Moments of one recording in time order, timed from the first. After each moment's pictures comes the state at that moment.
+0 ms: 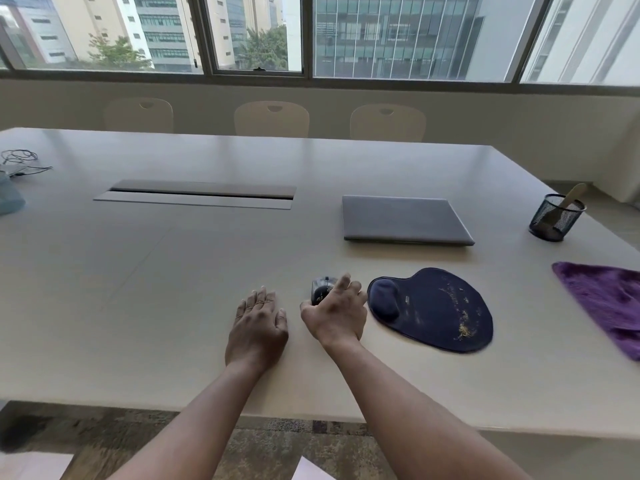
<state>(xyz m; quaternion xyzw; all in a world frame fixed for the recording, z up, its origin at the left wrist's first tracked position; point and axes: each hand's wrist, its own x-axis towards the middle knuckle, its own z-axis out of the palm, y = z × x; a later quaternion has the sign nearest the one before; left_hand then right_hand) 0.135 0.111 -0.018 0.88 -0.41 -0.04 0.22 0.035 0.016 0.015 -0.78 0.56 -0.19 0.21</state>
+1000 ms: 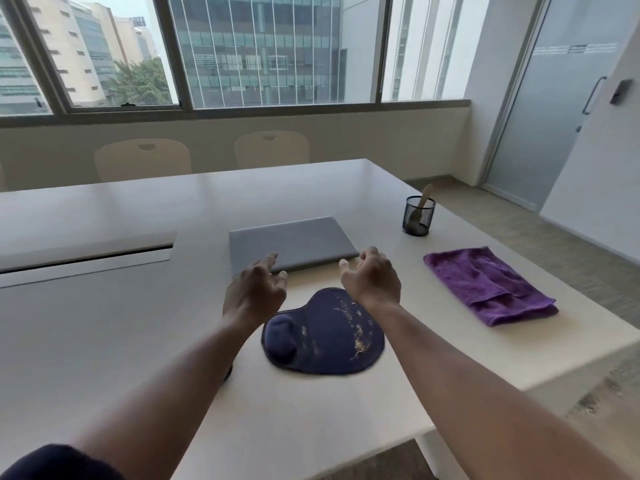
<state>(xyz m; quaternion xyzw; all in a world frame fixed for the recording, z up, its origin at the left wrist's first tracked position) 0.042 -0.077 0.084 0.78 -0.56 -0.04 0.30 -0.145 -0.149 0.088 -0.67 0.64 -0.33 0.17</state>
